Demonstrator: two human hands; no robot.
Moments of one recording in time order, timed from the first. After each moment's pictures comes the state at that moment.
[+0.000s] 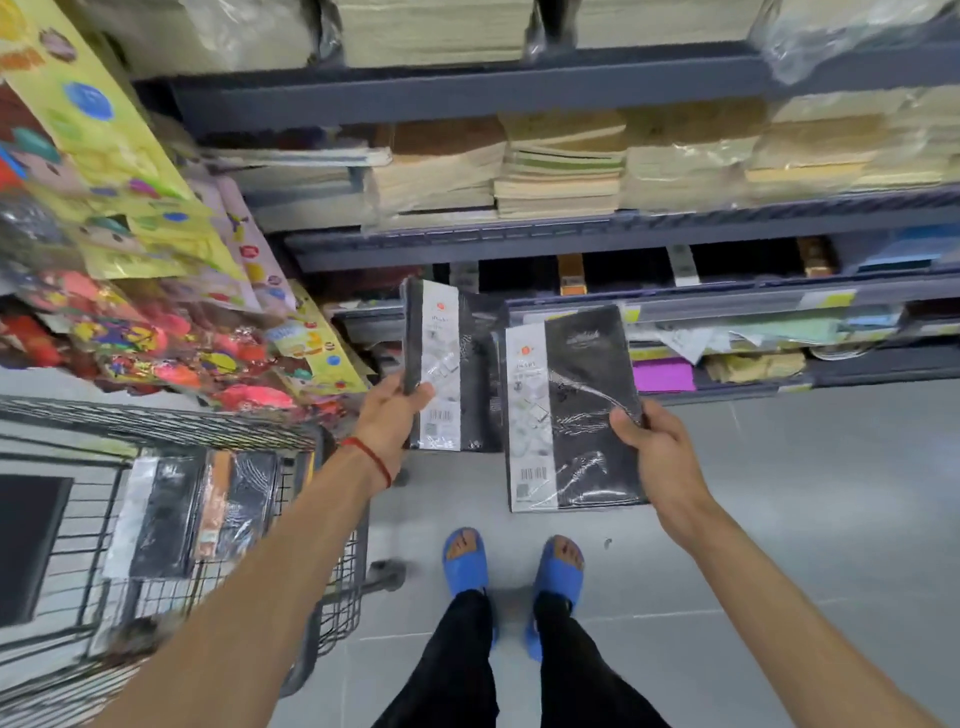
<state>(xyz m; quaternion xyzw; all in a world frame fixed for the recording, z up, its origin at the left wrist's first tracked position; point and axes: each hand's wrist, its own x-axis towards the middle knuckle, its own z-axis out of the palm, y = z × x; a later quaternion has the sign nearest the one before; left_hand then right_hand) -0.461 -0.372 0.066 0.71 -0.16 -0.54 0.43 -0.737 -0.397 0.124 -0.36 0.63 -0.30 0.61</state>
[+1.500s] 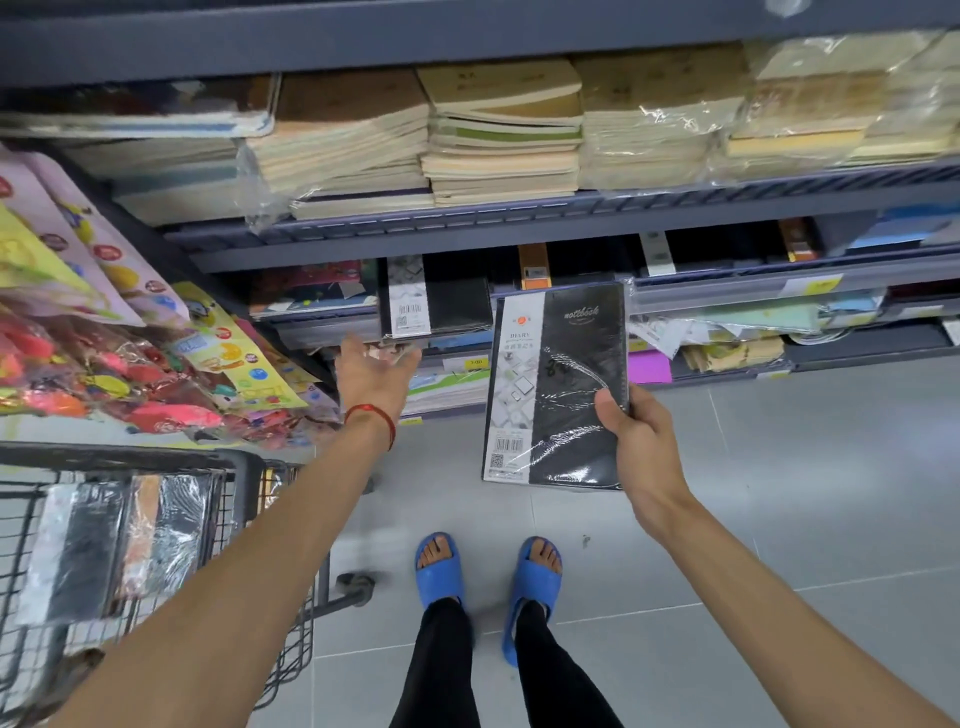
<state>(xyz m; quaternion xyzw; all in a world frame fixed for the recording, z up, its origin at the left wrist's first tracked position) -0.491 -0.458 0.005 0.81 -0.20 -0.38 0.39 -0.758 -0.441 0.070 -0.37 0.63 -0.36 0.58</state>
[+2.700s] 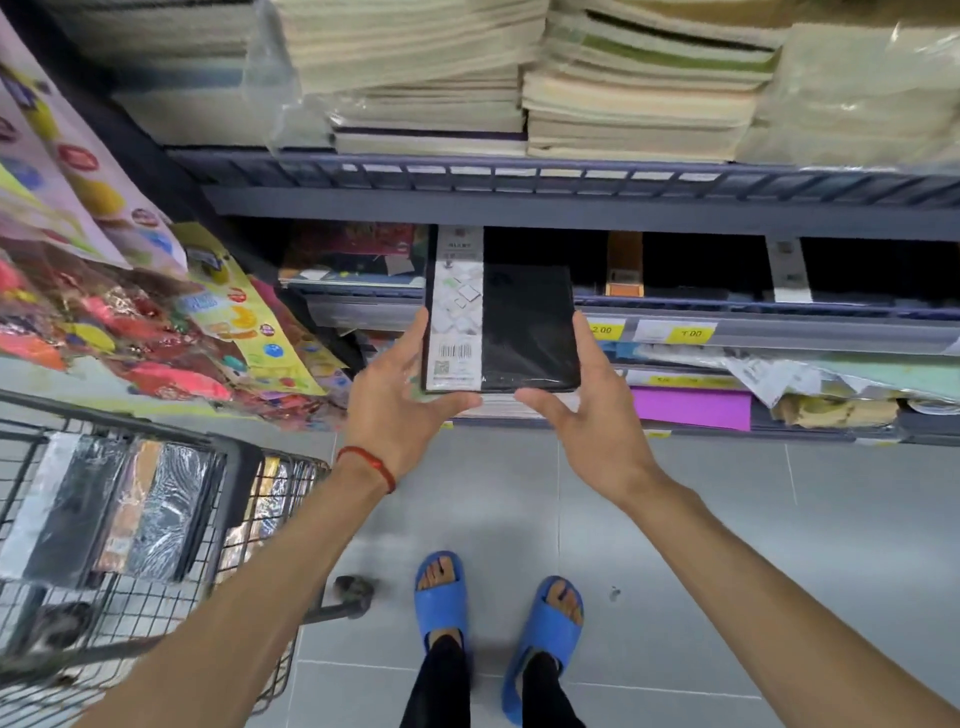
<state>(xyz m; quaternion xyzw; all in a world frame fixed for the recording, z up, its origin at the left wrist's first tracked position) -0.480 -0.432 -0.011 0.76 -0.42 -0.31 0.40 -0.668 -0.507 -0.020 -0.70 0.47 -0.22 0.49</state>
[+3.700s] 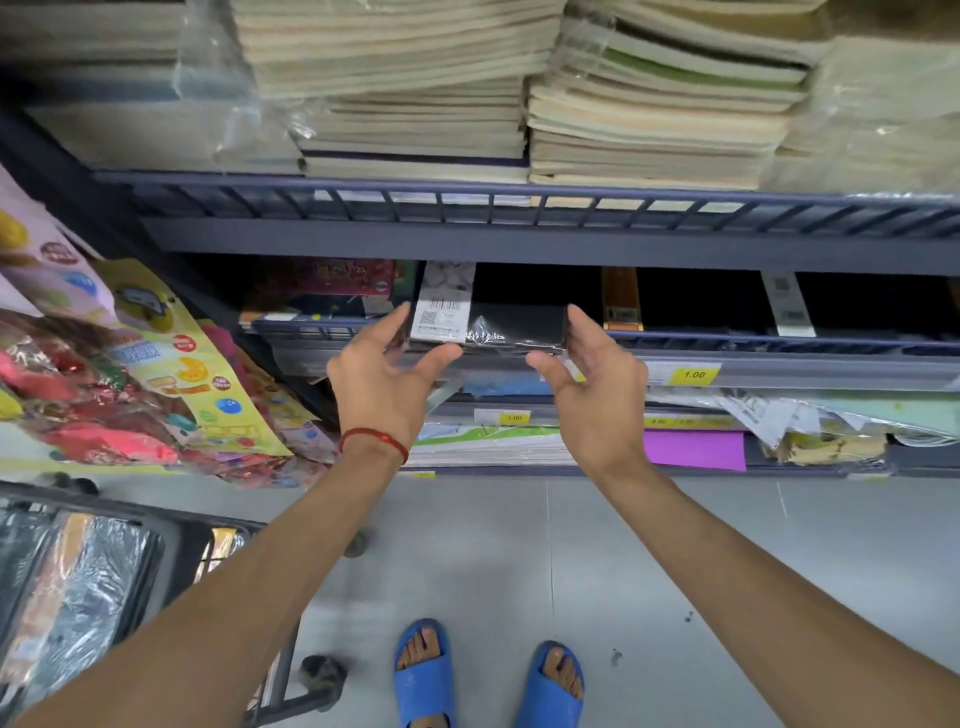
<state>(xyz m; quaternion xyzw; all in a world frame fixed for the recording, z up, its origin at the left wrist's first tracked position) -0.459 -0.503 -0.036 0.81 -0.33 -0.20 0.45 -0.635 -0.563 -0.048 -0.64 0.55 -0.34 0.41</state>
